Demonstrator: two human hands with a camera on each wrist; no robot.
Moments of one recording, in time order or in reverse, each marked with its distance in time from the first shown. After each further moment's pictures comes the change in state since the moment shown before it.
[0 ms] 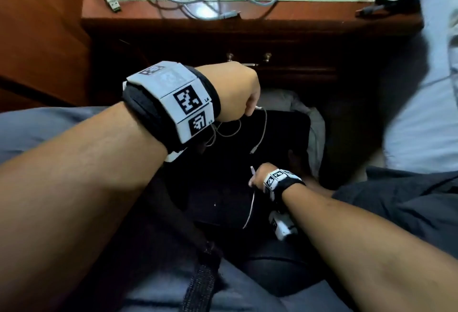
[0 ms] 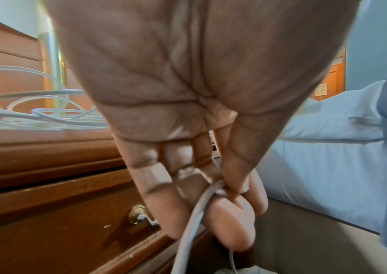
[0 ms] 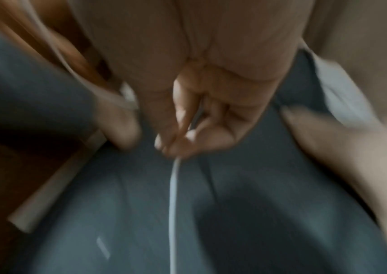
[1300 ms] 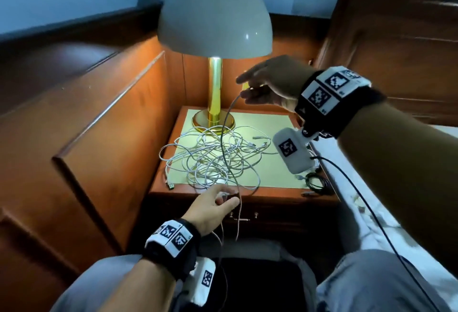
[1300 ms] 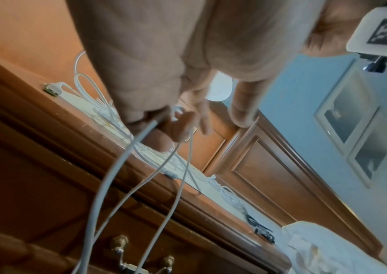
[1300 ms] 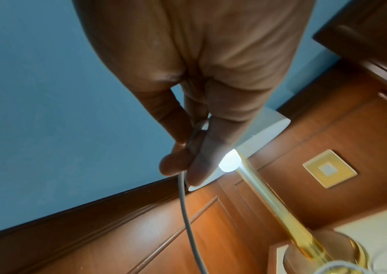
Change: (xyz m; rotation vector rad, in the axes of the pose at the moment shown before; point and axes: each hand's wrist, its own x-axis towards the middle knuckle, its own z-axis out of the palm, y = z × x) left_hand -0.071 -0.035 -0.016 -0.906 0.691 -0.055; right_hand -0.401 -0.193 -0.343 0.685 0.586 -0.962
